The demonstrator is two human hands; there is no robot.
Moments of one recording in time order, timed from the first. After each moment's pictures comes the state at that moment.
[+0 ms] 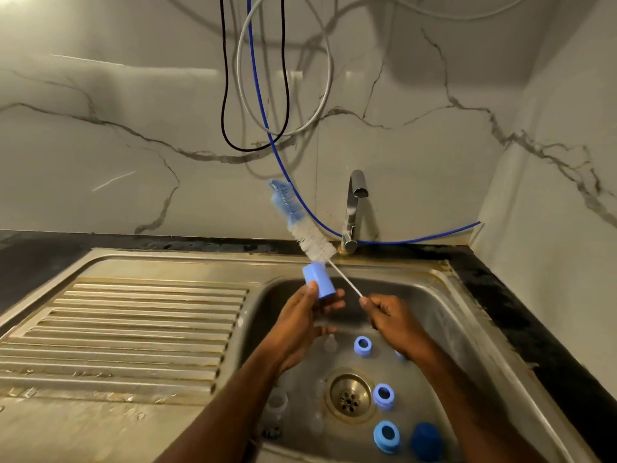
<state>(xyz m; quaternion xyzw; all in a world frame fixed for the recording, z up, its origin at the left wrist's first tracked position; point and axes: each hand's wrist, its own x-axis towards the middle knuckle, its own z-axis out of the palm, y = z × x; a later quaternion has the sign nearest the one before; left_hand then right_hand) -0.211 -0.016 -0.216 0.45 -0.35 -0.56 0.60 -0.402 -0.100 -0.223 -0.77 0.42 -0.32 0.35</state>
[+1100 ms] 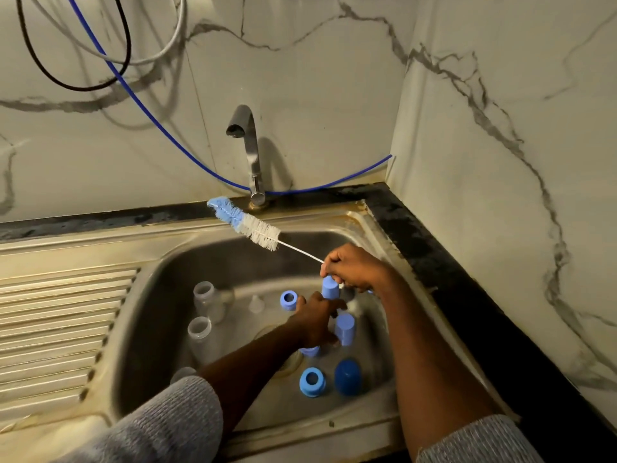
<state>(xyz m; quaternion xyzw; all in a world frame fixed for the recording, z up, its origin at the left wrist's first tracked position) -0.354 -0.103 -0.329 0.57 -0.79 -0.20 0.02 -0.485 -0.144 -0.222 -0.70 0.55 -0.17 0.42</state>
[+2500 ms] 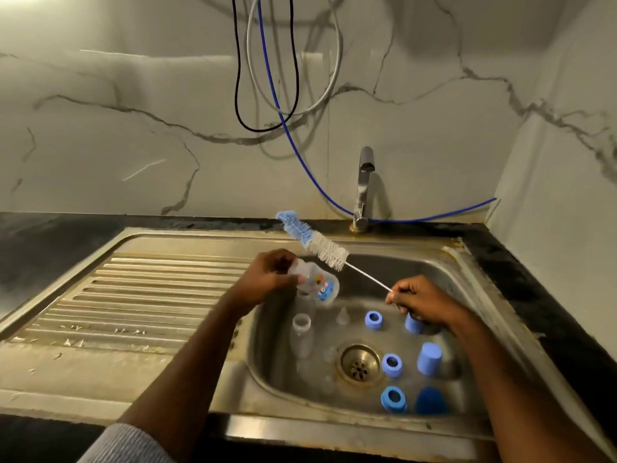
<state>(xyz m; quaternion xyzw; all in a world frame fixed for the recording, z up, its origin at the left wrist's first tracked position) -0.136 0.019 -0.182 0.59 -0.59 -0.30 0.46 -0.446 -0.119 -0.228 -0.74 0.44 -0.22 0.46</state>
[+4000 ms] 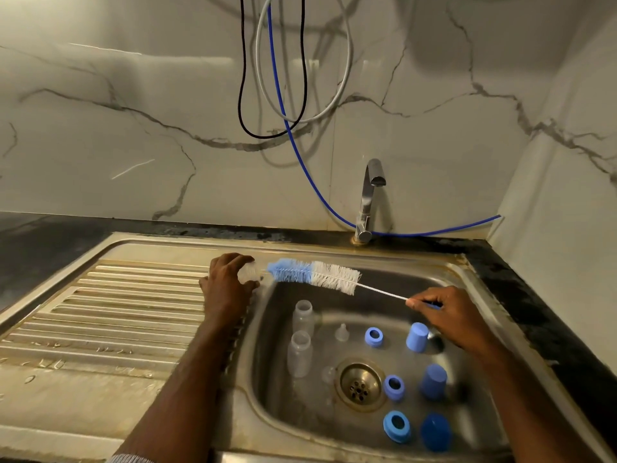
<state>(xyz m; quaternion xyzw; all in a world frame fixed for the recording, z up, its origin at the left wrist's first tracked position) -0.075 -0.004 -0.223 0.81 -0.45 0.04 0.36 -0.467 -0.128 -0.224 -0.80 0.45 -0.32 0.25</state>
